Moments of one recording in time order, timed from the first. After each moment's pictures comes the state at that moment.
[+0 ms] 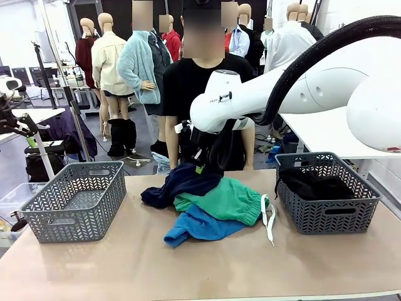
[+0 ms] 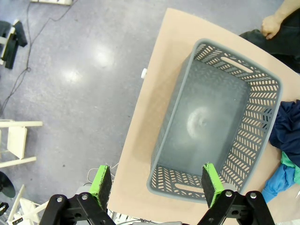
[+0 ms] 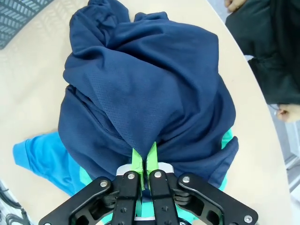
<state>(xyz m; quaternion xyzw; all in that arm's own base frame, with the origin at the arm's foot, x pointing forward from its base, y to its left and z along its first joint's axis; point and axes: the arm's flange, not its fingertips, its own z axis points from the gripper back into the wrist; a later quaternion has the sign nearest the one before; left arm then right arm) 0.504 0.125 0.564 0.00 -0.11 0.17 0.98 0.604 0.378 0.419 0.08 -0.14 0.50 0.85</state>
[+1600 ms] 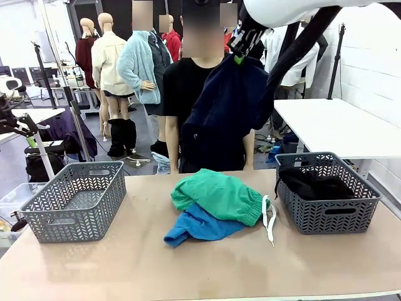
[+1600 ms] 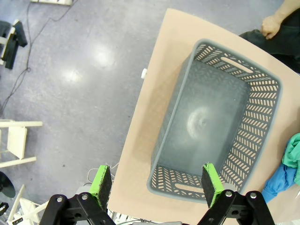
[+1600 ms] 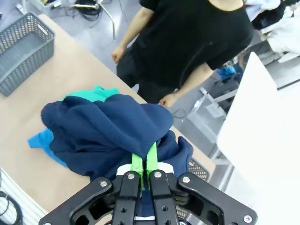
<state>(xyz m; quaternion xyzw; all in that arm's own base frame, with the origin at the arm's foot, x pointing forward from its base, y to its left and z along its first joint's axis) 0.504 0.125 0.565 0.00 -0.11 0.17 0.98 0.393 0.261 0.740 -0.06 -0.40 0.38 0.83</state>
